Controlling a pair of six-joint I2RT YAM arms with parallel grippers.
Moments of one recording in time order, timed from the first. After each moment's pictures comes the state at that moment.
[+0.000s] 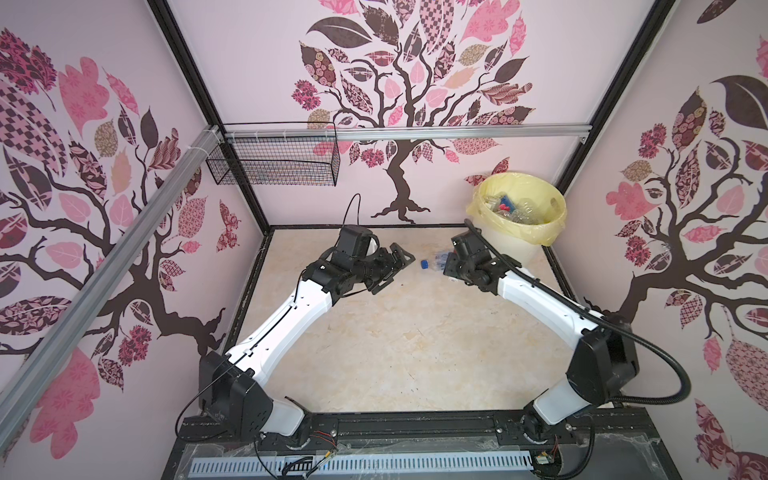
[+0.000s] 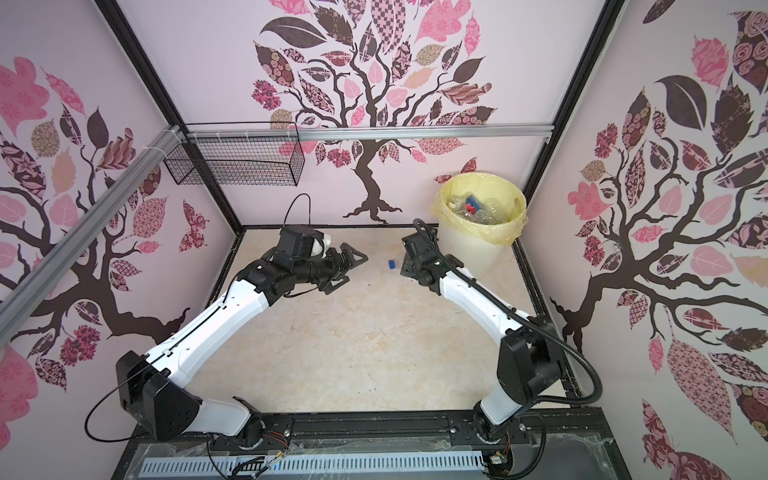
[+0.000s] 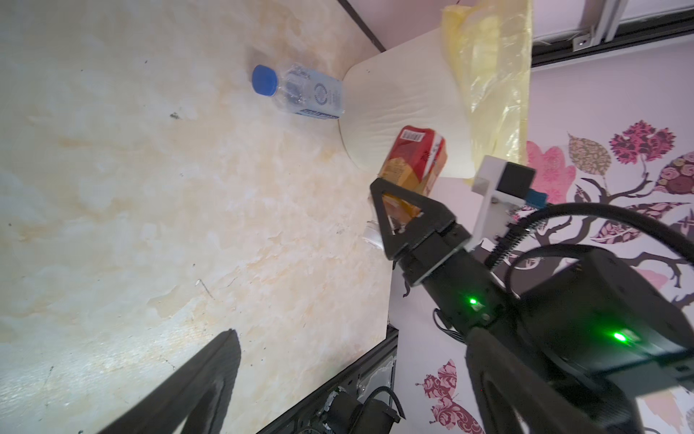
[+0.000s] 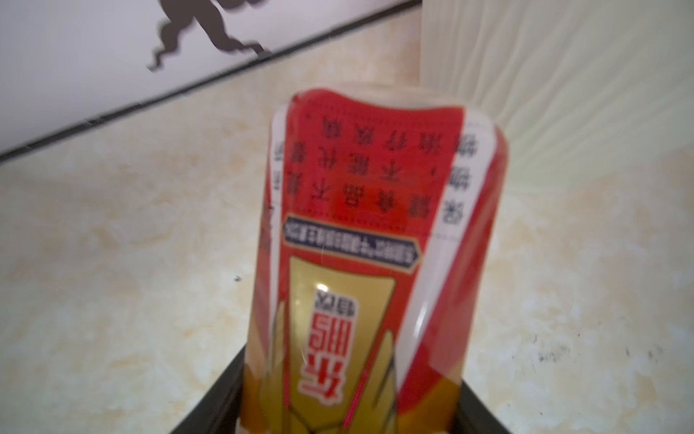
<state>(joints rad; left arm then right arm) -0.53 1.44 1.40 -0.55 0.38 -1.04 0.49 1.56 1.40 -0.57 0.30 0.62</state>
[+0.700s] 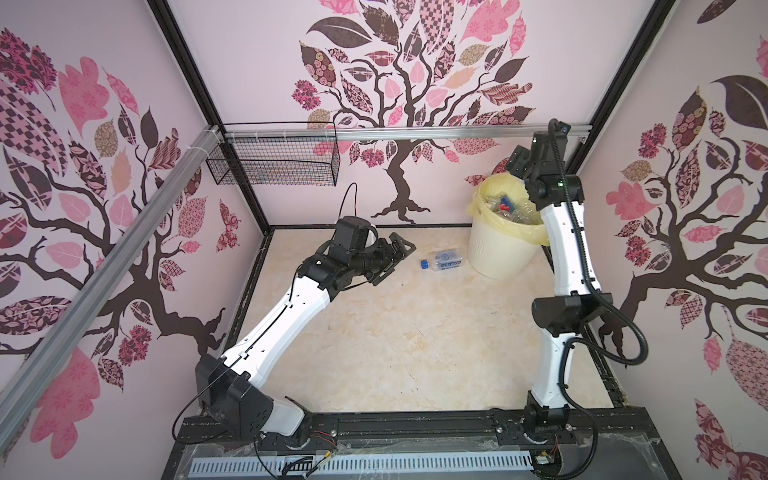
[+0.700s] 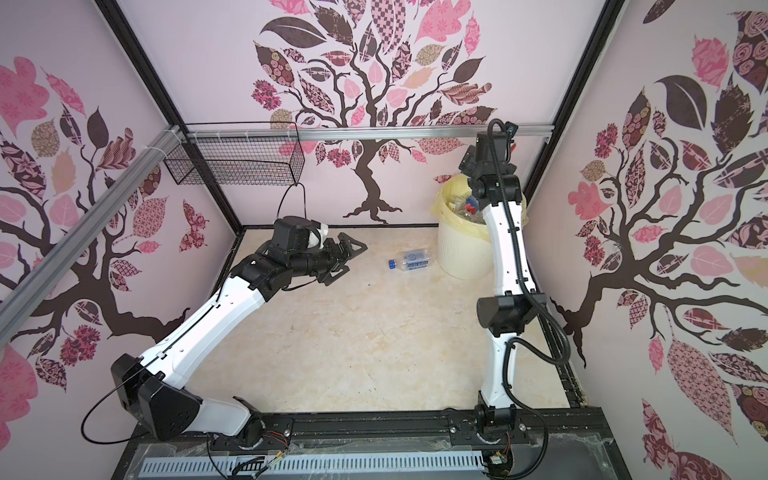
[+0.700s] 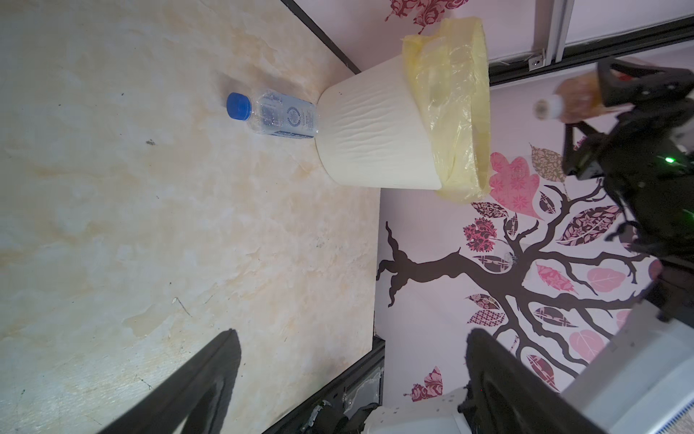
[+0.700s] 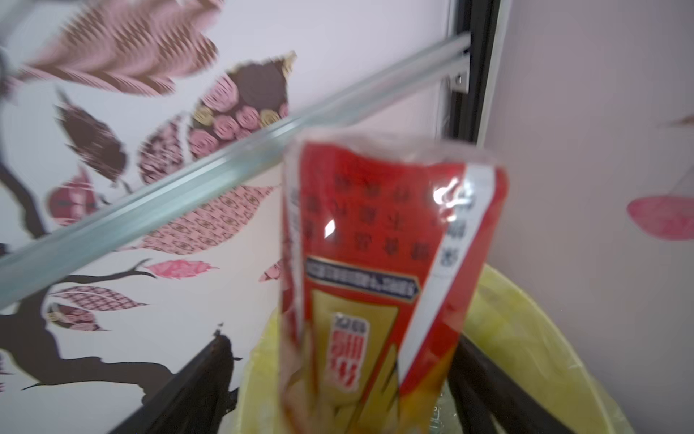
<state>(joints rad) -0.53 1.44 1.46 -0.56 0.36 -1.05 0.07 2.17 2.68 -0.89 0.40 0.39</state>
